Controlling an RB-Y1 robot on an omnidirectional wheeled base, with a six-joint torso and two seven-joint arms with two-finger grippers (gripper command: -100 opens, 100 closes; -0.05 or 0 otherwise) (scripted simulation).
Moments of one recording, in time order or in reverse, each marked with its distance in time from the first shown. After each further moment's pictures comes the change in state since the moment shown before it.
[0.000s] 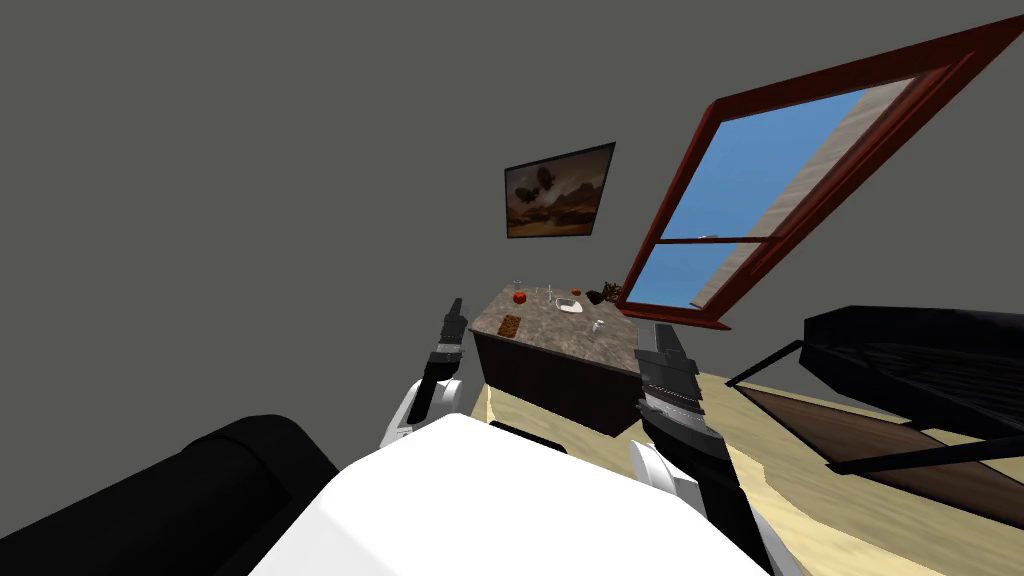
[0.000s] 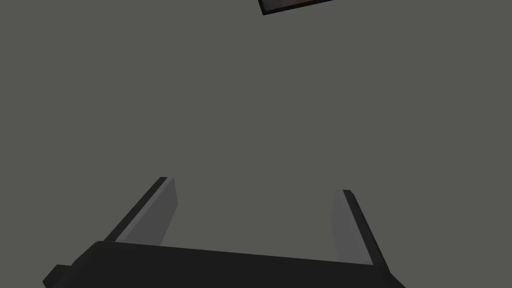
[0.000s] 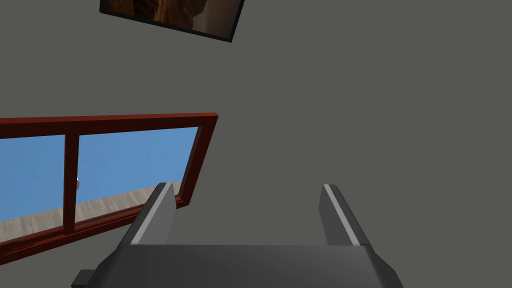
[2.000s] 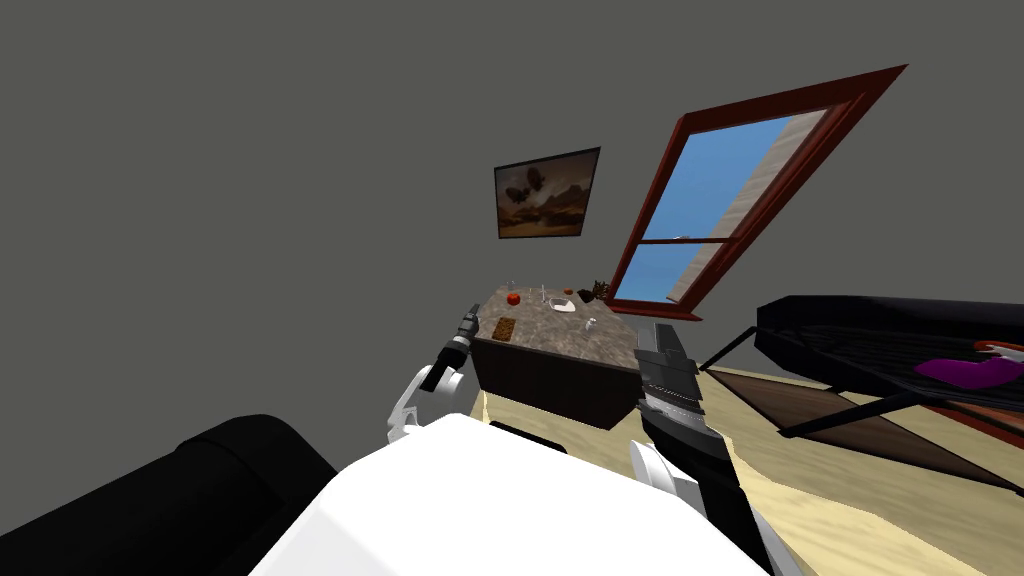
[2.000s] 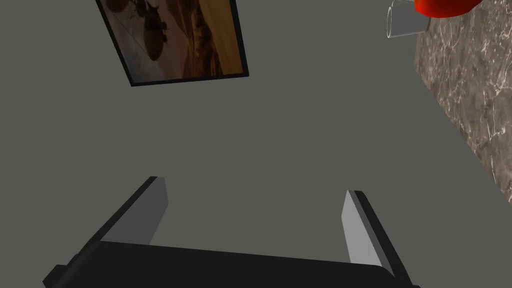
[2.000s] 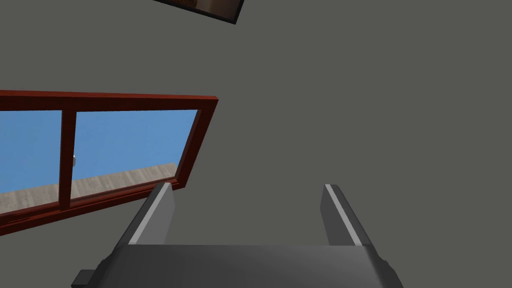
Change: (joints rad) left arm -0.089 0.174 -0.062 0.016 0.031 0.496 0.130; right arm 0.000 0.000 0.000 0.000 0.000 0.000 0.000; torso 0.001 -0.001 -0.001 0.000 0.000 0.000
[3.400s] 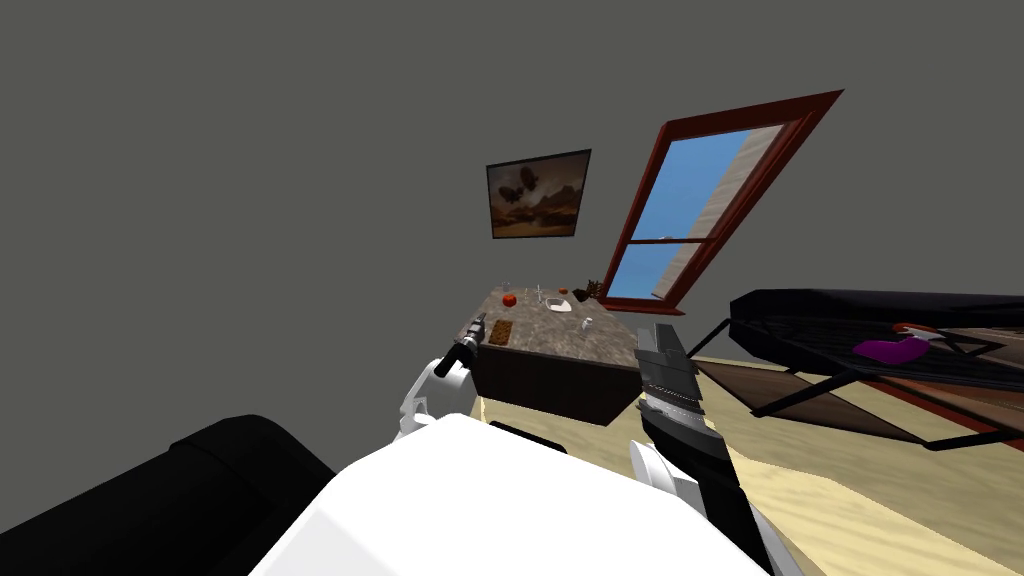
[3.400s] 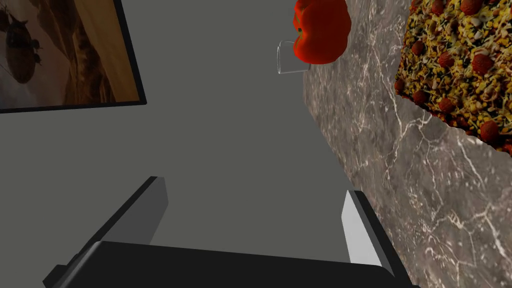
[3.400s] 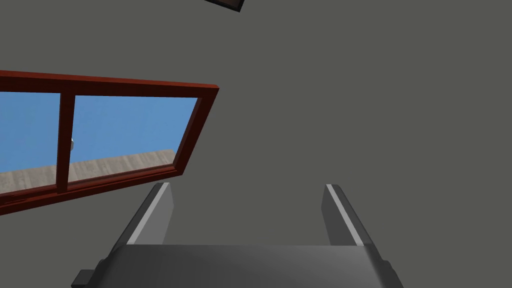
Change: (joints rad) left arm -0.069 0.017 -0.049 0.019 0.015 0.361 0.081; right arm 0.000 0.000 0.000 0.000 0.000 0.000 0.000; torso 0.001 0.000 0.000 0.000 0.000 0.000
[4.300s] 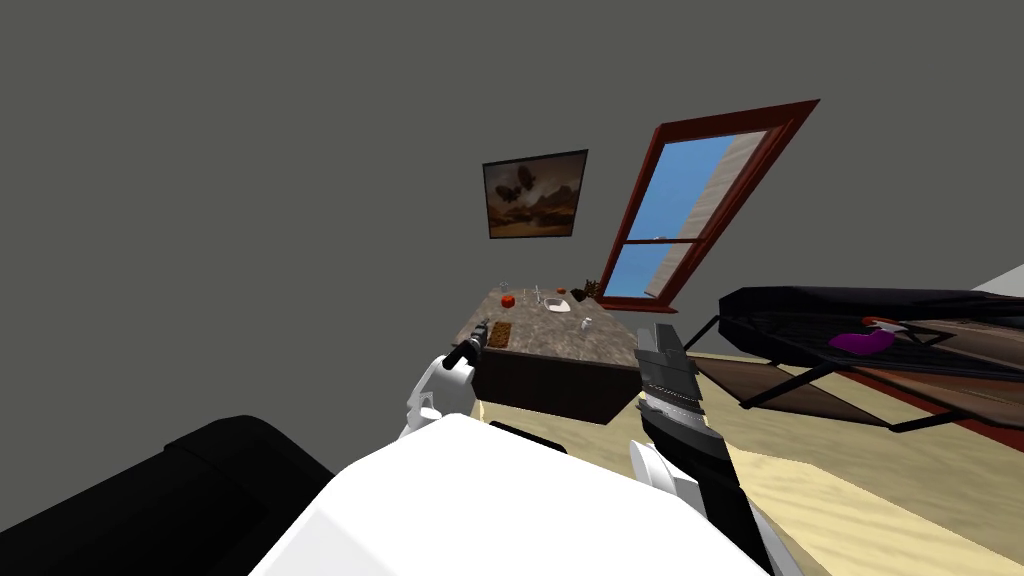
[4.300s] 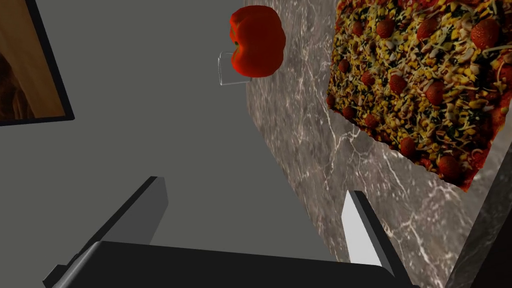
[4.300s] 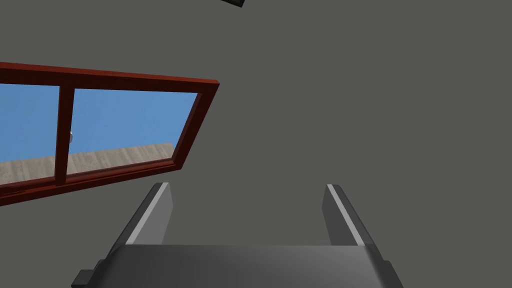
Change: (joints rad) left arm -0.042 -0.004 -0.028 0.007 0.005 0.222 0.038; right arm 0.000 0.000 0.000 0.000 0.000 0.000 0.000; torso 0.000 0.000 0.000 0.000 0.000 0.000
